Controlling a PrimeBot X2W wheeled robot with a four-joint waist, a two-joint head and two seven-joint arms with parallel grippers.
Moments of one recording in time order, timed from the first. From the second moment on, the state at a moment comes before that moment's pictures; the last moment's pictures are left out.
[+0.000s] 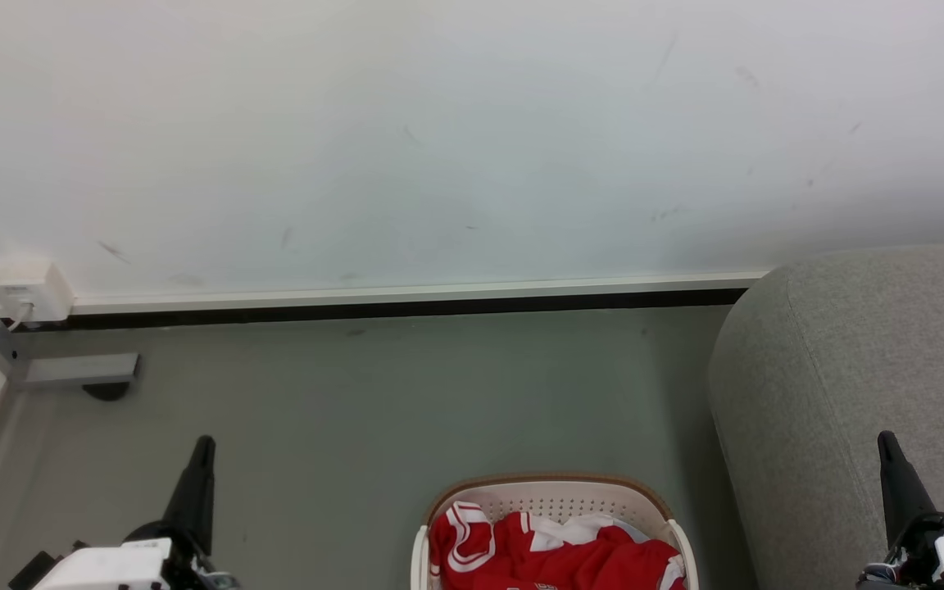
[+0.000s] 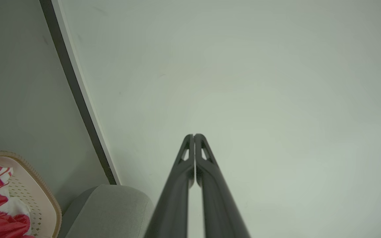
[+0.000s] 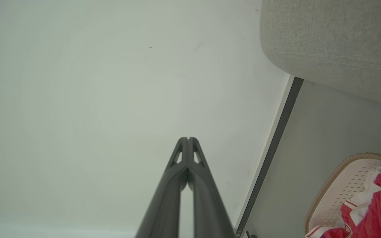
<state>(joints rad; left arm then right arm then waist) -0.11 0.05 0.12 0.25 -1.60 -0.13 0.11 -0.11 -0.05 -0.11 0.25 1.61 0.13 0.11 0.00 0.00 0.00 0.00</state>
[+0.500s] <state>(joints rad) -0.09 0.04 0.08 0.29 -1.58 -0.13 0.07 -0.08 -0.04 -0.09 0.26 1.56 0.13 0.07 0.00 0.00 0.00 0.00</state>
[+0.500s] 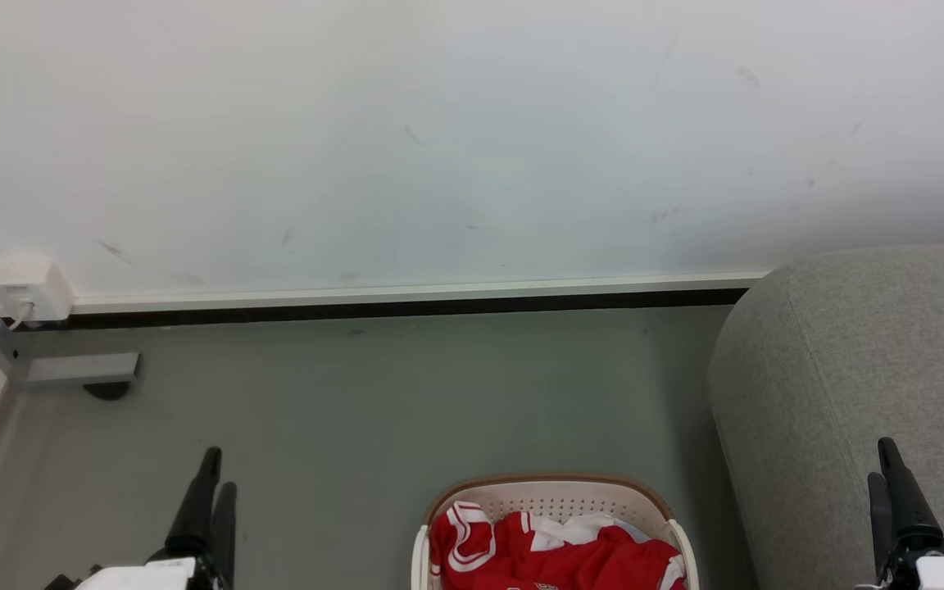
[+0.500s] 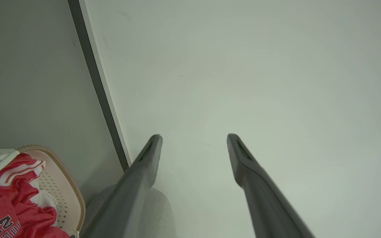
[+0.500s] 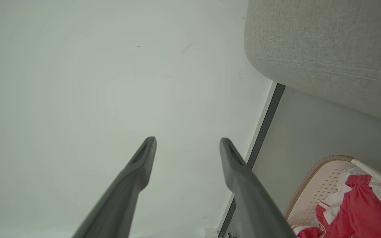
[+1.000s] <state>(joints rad) -0.09 0.04 0.05 0.29 -1.33 -0.12 0.00 -0.08 -0.07 -0.04 0.23 1.24 0.13 0.00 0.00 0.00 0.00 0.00</state>
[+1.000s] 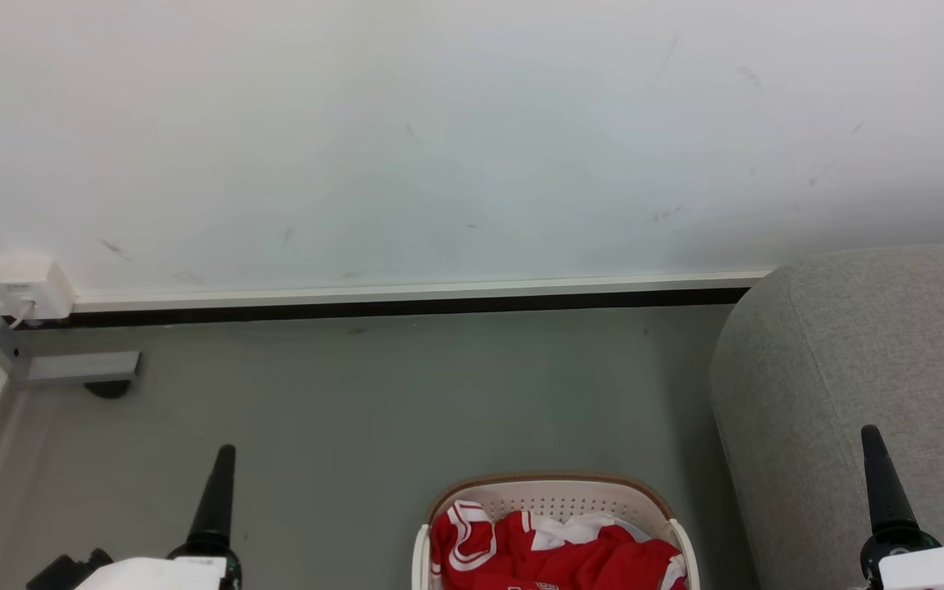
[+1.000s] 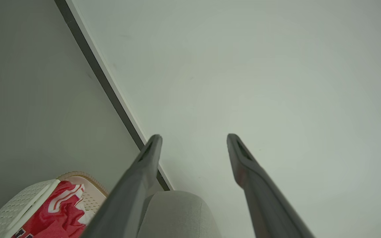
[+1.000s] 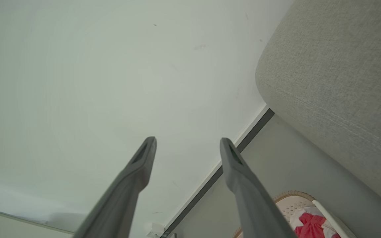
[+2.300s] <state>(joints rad) -0.07 0.04 -0.03 0.24 -0.69 -0.08 -0.13 -0.07 -0.13 0.06 0.22 0.70 0.13 -0.13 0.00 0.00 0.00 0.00</state>
